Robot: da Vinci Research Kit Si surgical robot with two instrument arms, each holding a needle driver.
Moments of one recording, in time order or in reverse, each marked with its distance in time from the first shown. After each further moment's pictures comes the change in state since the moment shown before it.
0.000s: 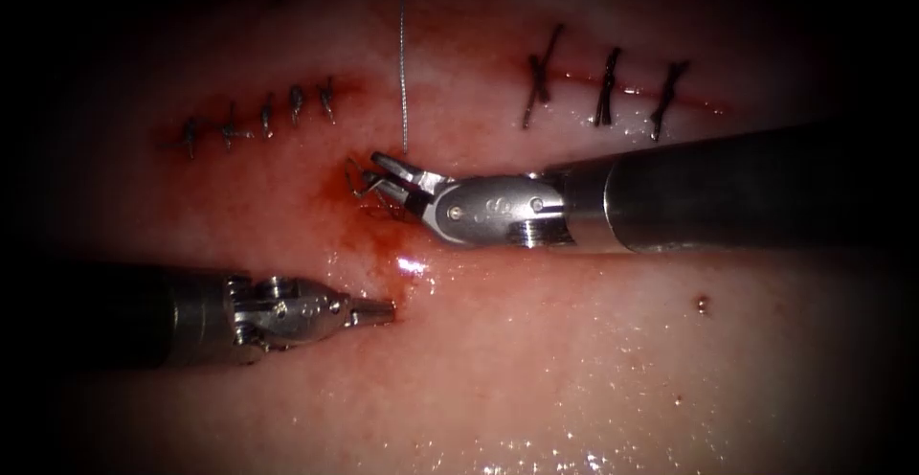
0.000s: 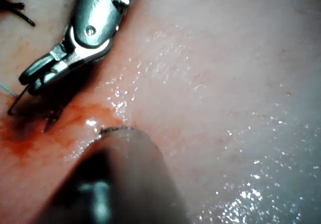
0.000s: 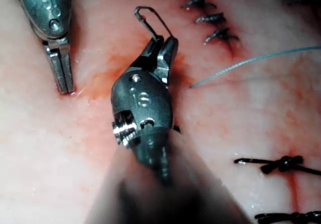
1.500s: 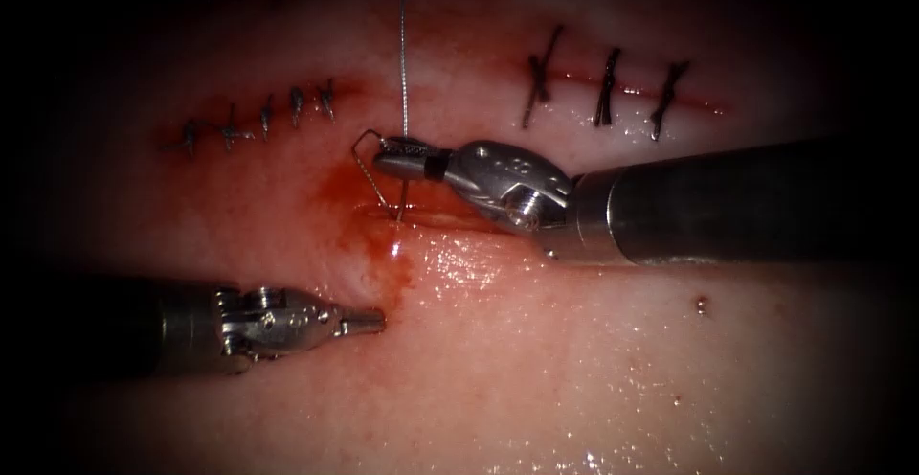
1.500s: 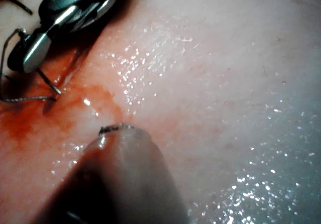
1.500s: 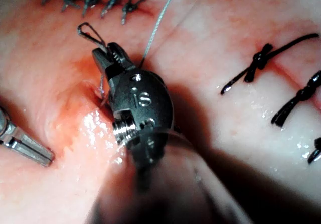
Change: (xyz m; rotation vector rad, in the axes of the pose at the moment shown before) right arm -0.002 0.004 0.001 0.348 -0.111 0.587; left arm -0.002 0.000 0.000 -0.005 0.002 0.031
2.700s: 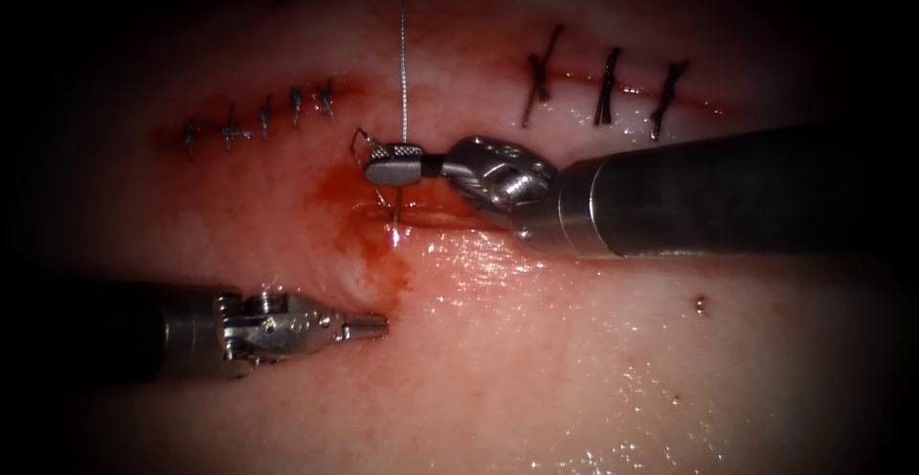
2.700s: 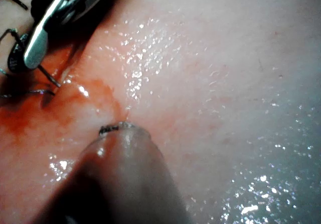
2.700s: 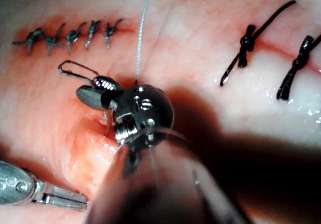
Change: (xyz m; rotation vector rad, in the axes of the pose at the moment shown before) right arm 0.000 -0.002 0.001 0.238 -0.043 0.399; left arm -0.001 0.000 0.001 -0.011 0.005 0.015
